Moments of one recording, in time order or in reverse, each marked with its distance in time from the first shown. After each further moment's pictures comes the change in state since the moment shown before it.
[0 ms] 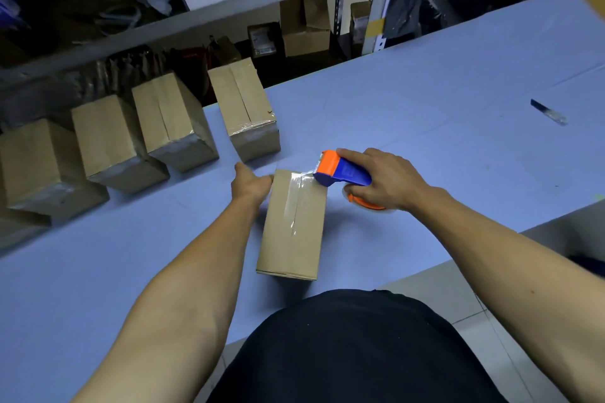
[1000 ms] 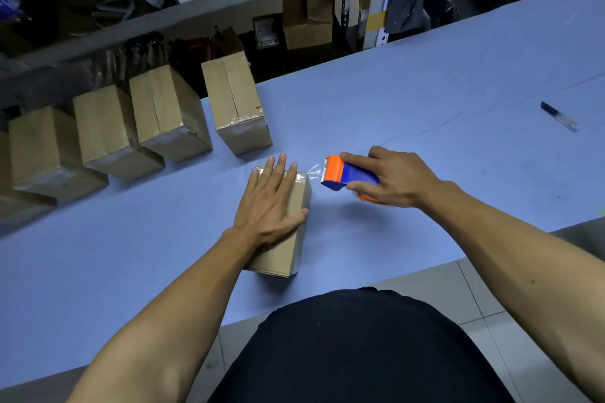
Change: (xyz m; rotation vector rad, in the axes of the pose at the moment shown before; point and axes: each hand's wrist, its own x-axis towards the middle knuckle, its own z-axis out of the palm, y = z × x) left_hand -0.065 -0.021 0.029 1.065 -0.058 0.901; right_hand -0.009 0.057 -0.024 -0.116 -0.110 -0.126
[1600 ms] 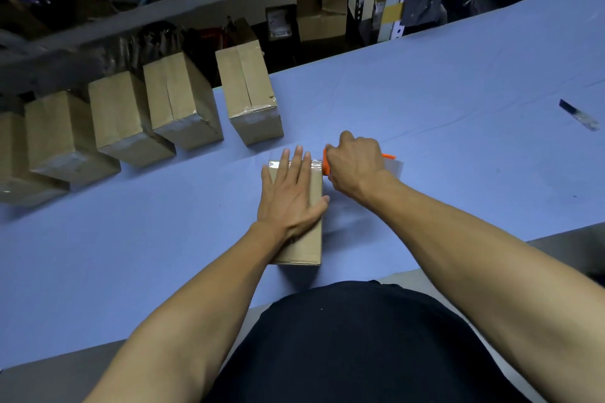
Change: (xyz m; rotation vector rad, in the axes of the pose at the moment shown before) left_hand -0.001 0.024 0.009 -0.033 0.007 -0.171; right_hand 0.045 -0.101 0.001 -0.358 -0.033 0.132
